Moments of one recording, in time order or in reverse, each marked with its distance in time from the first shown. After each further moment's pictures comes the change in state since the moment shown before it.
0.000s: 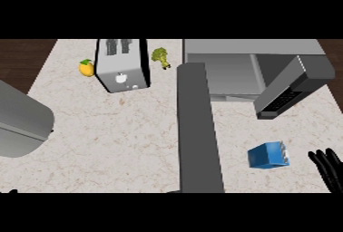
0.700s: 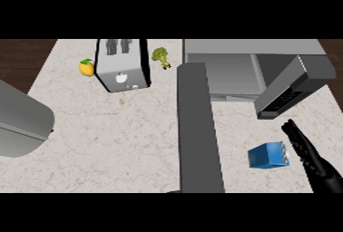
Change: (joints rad) left arm 0.087 0.004 0.077 0.025 0.045 -0.099 -0.097; right arm -0.214 0.013 -0.003 0.324 0.231 -0.103 -0.116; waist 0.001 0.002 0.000
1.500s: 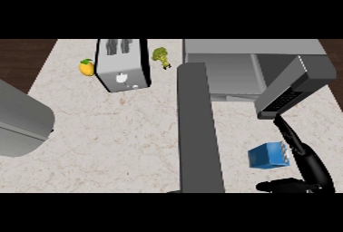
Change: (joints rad) left arm 0.070 -0.015 0.096 -0.006 0.068 -0.108 -0.034; right arm -0.185 -0.080 -0.076 0.495 0.087 -0.061 -0.256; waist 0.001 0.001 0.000
